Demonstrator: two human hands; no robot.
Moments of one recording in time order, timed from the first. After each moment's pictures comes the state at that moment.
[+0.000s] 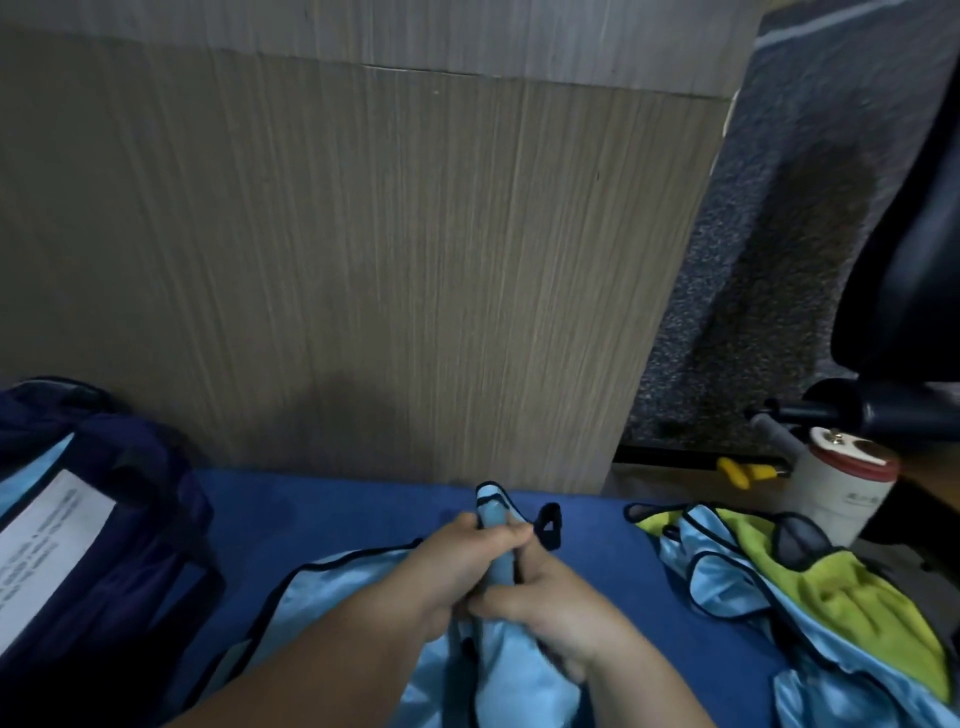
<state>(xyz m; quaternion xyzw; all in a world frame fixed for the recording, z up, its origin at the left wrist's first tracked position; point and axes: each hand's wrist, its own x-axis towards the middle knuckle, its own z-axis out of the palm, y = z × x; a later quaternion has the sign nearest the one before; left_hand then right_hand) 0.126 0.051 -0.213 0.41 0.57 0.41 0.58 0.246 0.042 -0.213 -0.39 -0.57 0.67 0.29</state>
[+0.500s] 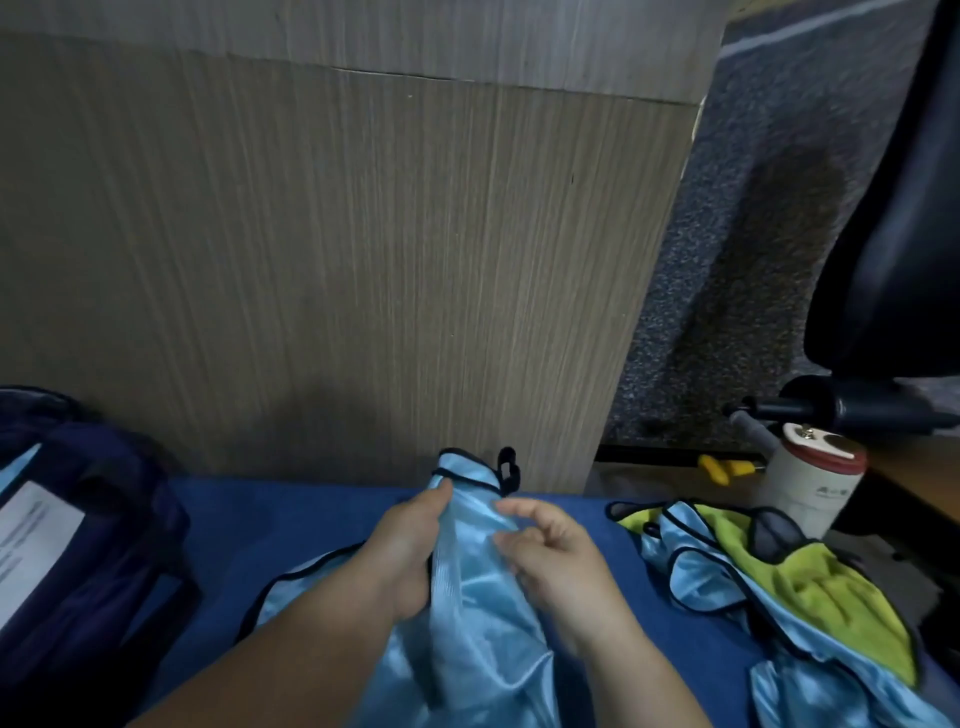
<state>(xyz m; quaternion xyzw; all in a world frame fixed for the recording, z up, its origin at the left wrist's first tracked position) 0.116 0.056 -0.194 0.22 0.54 0.49 0.65 0.263 0.057 -0.218 -0.45 -0.52 0.57 0.45</state>
